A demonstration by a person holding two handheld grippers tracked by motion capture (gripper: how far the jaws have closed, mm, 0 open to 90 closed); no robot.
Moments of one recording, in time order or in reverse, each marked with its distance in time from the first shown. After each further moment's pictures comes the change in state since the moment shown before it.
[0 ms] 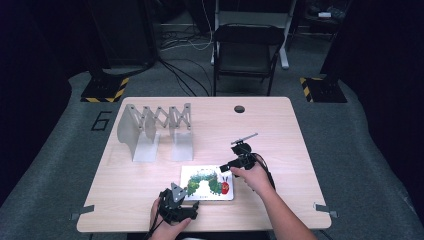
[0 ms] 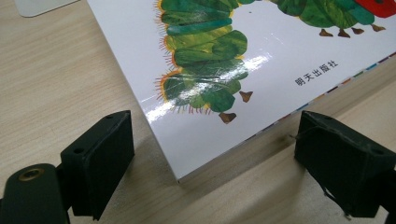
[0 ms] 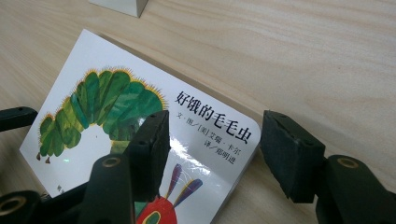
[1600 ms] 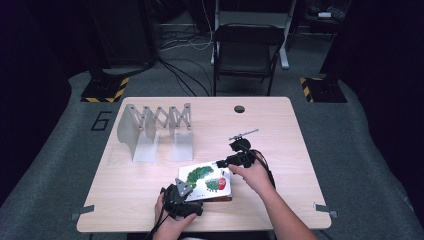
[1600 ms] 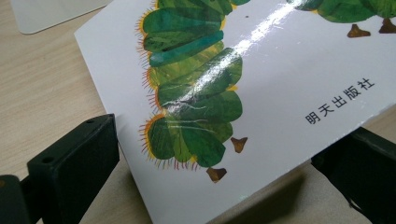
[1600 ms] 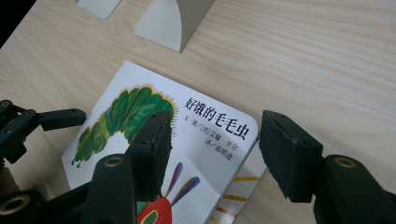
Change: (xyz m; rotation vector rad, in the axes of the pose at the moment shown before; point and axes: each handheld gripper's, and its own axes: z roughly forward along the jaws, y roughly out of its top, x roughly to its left) left arm -0.008 0.018 0.008 0.018 0.038 -0.021; right arm 0.029 0.009 -0.033 -0.079 0.008 -0.078
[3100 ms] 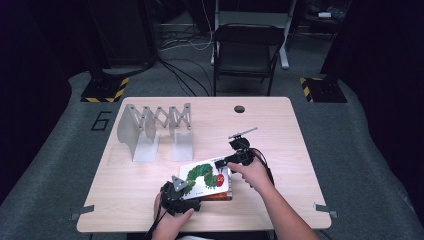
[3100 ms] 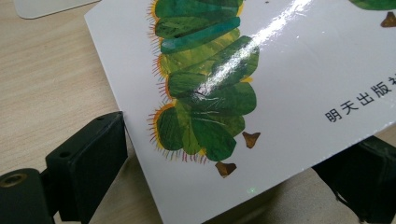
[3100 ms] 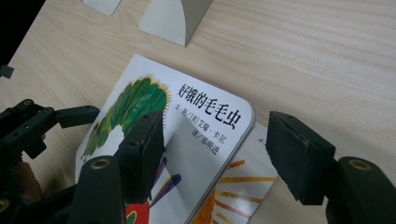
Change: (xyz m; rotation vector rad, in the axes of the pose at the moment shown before) left arm 0.012 0.001 0.002 0.005 -0.041 -0.091; right arm -0.009 0.004 0.011 0.036 0.069 0.048
